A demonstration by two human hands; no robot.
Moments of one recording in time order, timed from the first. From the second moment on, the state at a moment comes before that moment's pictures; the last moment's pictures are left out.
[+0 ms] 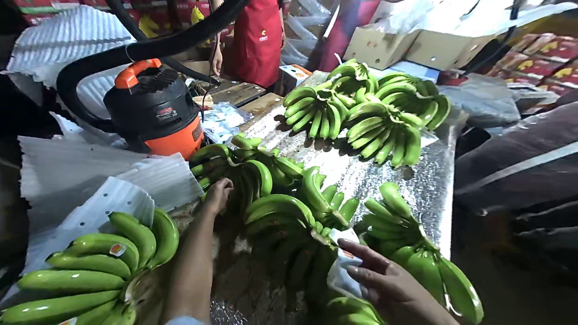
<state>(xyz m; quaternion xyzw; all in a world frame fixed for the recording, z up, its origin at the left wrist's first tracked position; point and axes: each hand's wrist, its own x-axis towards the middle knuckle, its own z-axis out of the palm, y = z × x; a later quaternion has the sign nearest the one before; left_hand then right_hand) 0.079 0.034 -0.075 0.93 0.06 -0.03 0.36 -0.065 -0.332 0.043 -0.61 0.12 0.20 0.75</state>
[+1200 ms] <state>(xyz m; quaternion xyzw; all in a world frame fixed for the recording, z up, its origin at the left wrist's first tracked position) -0.060 -0.167 0.007 0.51 -0.05 -0.19 0.84 -0.126 -0.357 0.035 -0.88 -0.20 0.01 0.43</state>
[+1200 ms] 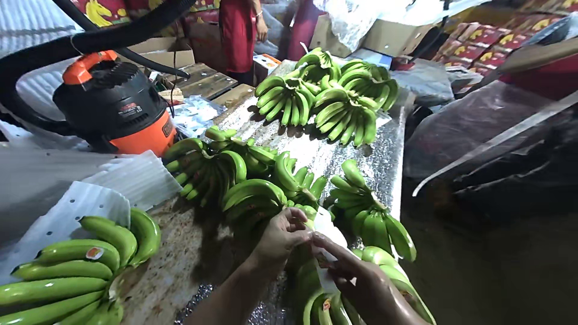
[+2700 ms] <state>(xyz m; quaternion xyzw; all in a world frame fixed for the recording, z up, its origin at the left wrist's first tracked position) -0.079 -0.151 -0.023 0.75 -0.36 0.35 0.43 -0.121 -0.349 0.048 -0.66 -0.02 0.23 0.71</state>
